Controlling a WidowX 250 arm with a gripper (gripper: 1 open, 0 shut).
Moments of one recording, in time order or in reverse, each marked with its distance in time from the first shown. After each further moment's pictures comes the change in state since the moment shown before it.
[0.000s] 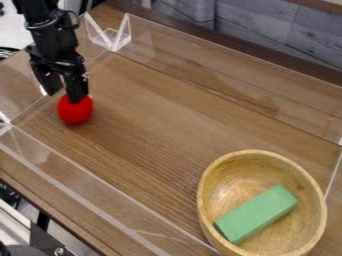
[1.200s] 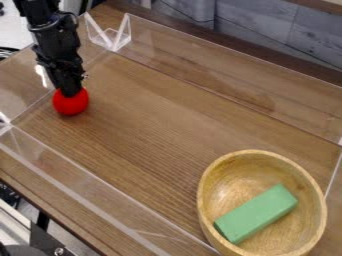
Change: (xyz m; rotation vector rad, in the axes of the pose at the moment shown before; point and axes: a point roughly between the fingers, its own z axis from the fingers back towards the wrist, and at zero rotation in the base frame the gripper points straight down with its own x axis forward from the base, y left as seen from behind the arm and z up) arm 0.014 0.006 -0.009 -0.008 -0.017 -0.120
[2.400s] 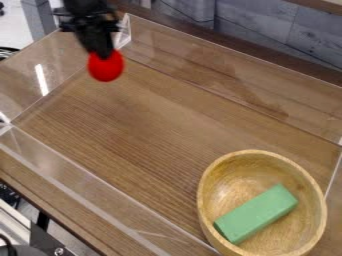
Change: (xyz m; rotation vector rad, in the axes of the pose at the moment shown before) arm 0.040 -0.083 0.059 -0.128 -0.114 0.092
